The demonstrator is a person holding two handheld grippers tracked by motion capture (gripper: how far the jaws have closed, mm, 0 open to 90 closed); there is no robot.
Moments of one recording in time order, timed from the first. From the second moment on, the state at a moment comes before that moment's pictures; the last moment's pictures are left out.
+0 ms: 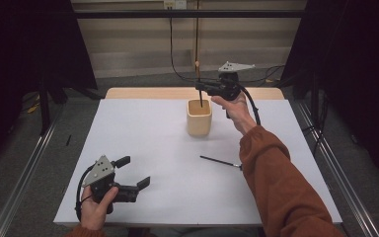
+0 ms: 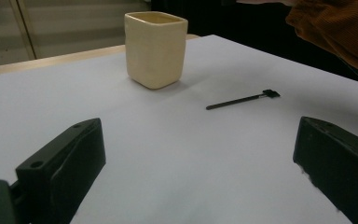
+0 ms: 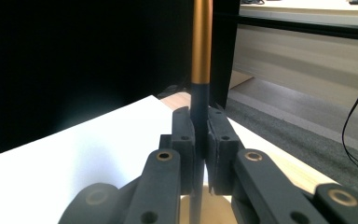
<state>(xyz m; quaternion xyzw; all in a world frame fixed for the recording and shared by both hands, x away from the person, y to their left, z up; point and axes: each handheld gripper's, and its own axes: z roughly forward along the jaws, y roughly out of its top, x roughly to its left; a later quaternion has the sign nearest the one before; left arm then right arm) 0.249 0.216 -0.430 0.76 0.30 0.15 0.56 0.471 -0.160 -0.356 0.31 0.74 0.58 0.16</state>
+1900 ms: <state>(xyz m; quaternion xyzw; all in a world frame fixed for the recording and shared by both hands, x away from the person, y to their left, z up) 0.245 0.218 -0.430 0.75 0.30 0.16 0.57 0.464 -0.165 -0.409 0.34 0.75 0.55 0.14</state>
